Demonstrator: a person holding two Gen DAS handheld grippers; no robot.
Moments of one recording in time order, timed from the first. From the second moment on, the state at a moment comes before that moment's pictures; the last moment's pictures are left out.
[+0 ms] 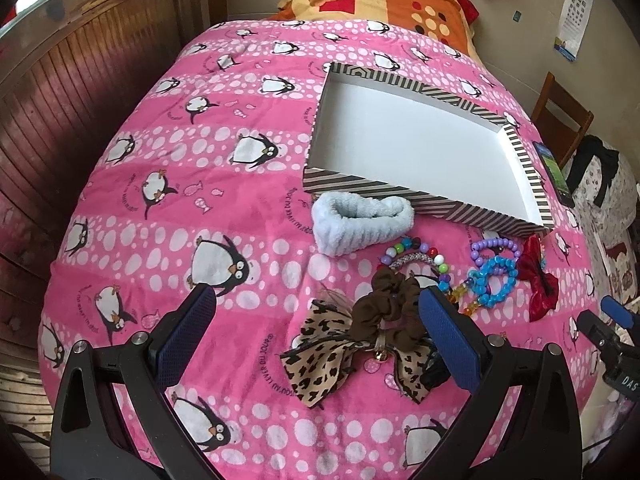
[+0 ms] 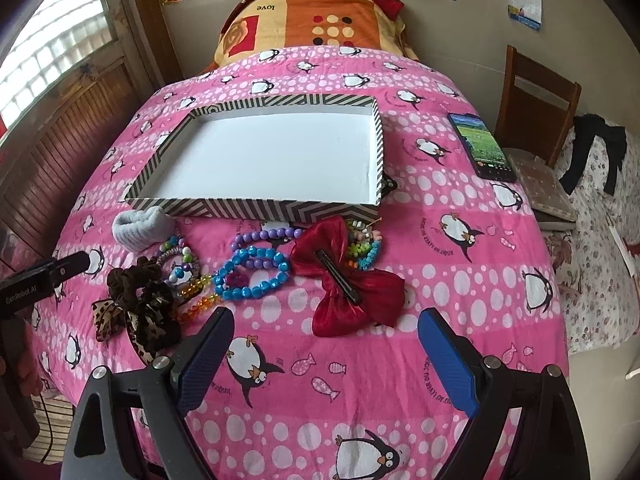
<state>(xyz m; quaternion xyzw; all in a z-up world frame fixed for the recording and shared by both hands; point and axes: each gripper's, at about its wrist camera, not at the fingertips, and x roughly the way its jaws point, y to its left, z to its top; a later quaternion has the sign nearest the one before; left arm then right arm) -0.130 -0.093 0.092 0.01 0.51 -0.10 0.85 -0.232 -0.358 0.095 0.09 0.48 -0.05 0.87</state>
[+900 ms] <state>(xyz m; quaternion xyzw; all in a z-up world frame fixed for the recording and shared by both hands) -0.118 -0.089 0.088 0.01 0.51 -0.10 0.85 -0.218 -0.347 0.088 0.08 0.49 -0.06 0.87</state>
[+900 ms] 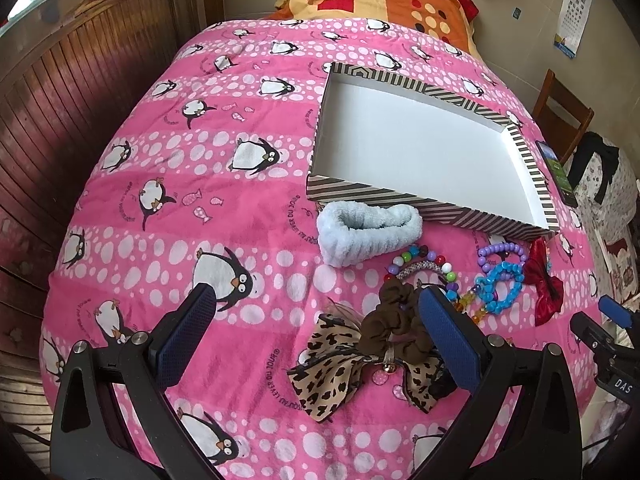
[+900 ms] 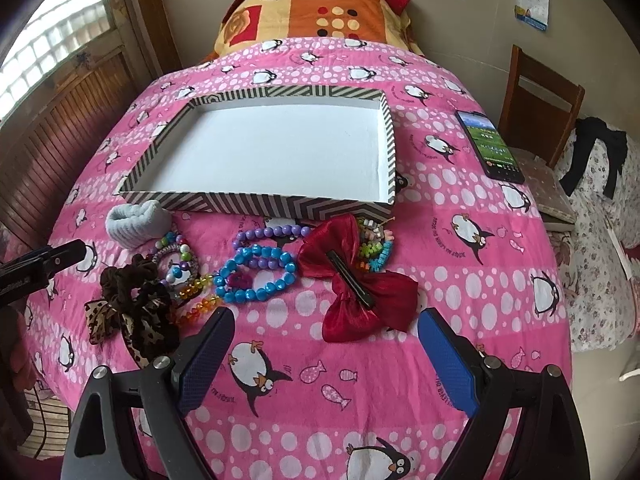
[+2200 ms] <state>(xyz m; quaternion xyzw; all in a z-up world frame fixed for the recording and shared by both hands) -0.063 -0.088 0.062 -0.03 0.56 -0.19 0.81 -0.196 -0.376 0.059 0.09 0.52 -0.04 0.85</state>
